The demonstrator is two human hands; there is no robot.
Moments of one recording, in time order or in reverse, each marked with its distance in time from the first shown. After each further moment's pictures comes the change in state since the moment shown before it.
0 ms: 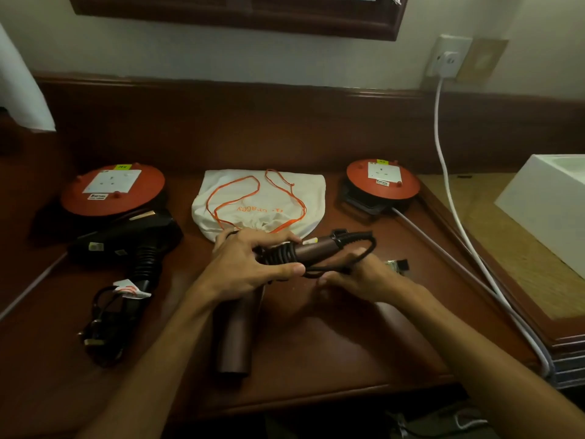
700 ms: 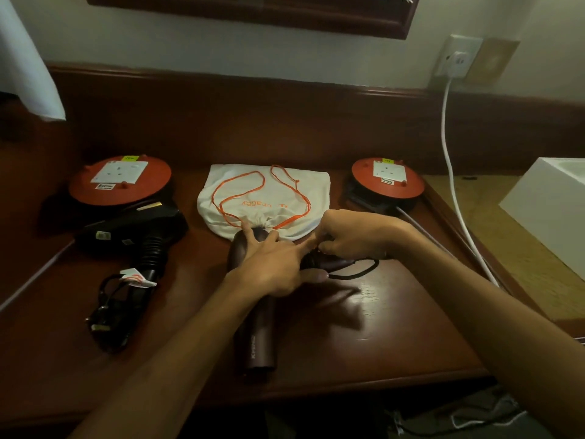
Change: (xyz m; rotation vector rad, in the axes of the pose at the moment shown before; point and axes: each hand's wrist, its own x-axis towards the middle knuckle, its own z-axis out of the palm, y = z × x) left_hand 0.018 0.037 0.029 0.711 -0.431 -0.129; right_hand 0.062 -0.059 -0.052 -0.256 -0.422 0.181
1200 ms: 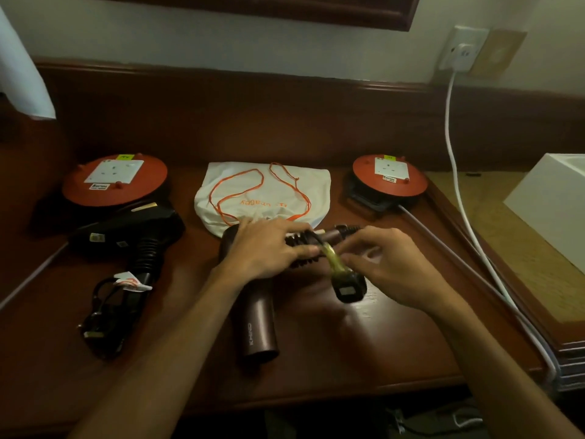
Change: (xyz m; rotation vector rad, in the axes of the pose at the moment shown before) left_hand 0.005 -0.016 -0.013 -0.394 0.299 -0.005; right_hand -0.057 0.021 0.057 0.406 0.598 0.069
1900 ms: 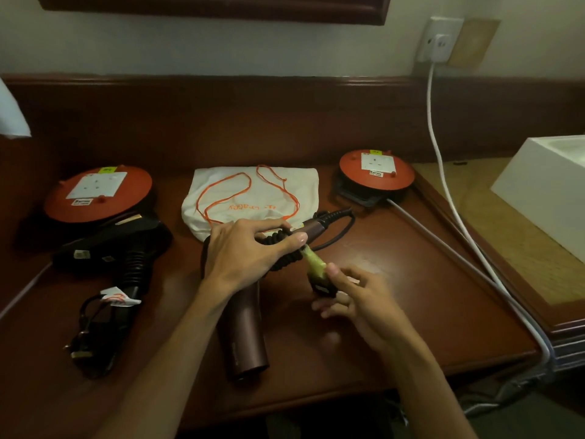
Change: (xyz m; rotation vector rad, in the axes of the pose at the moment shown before) left_hand -0.014 -0.004 0.003 -0.266 0.315 -0.076; right_hand -0.034 0.009 0.065 1.215 0.087 0.517
